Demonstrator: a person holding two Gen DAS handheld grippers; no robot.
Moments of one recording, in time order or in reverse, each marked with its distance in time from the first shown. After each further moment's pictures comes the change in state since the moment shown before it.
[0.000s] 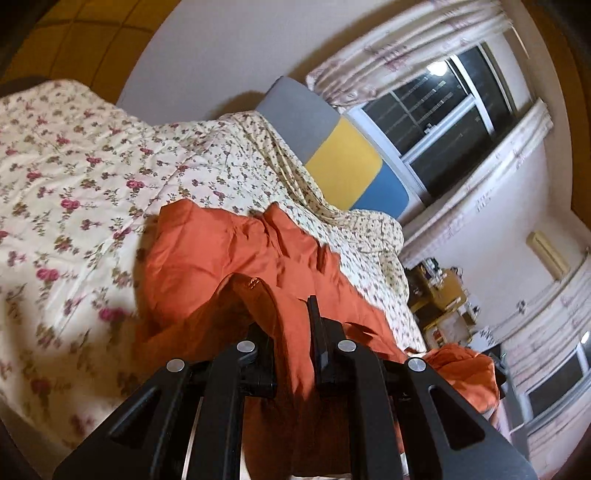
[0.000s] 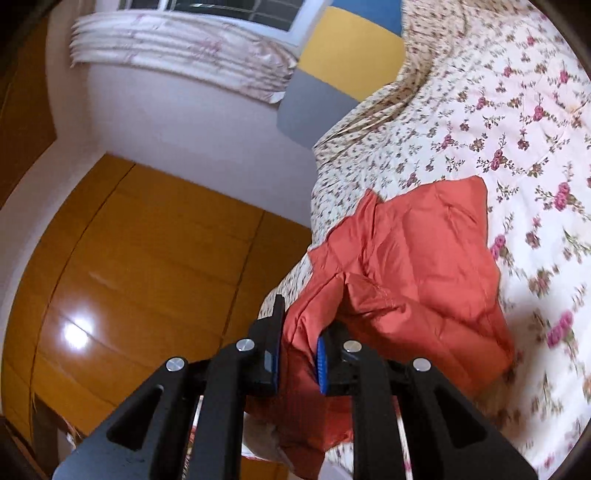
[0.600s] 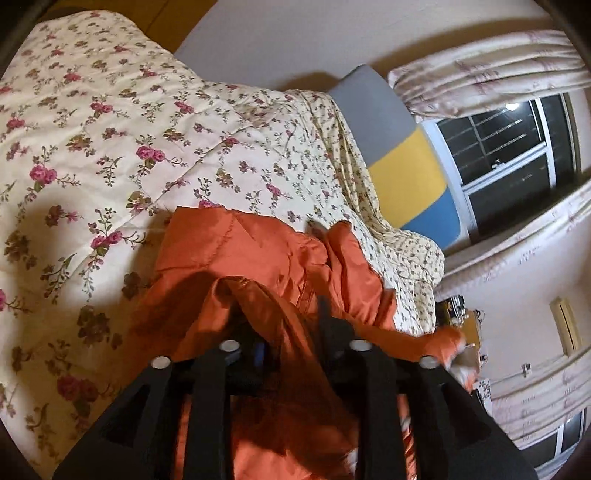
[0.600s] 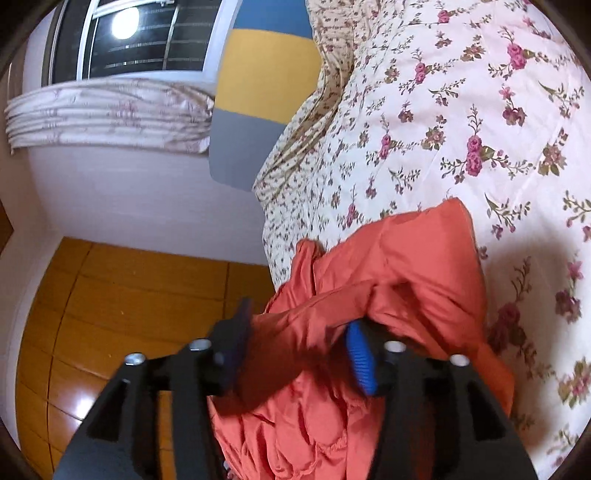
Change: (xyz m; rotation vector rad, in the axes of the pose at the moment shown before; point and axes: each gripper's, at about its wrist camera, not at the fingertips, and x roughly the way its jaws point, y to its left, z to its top) left arm 0.110 0.066 0.051 -0.246 0.051 0.117; right arm 0.075 -0.094 0.063 0.257 -0.141 -0.086
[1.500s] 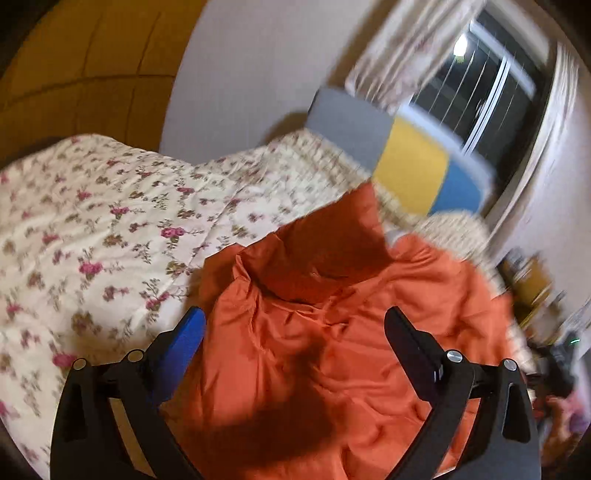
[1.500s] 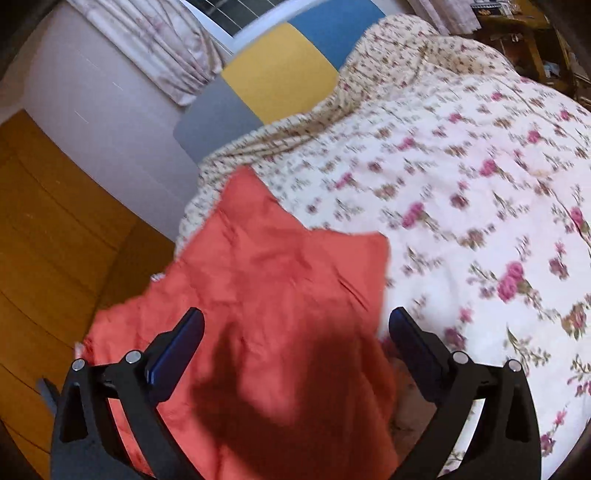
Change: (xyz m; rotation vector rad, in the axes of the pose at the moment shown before) left arm -0.016 -0.035 -0.038 0.426 -0.176 0.274; right arm -0.002 0.017 -0.051 -0.458 -0.048 -0.446
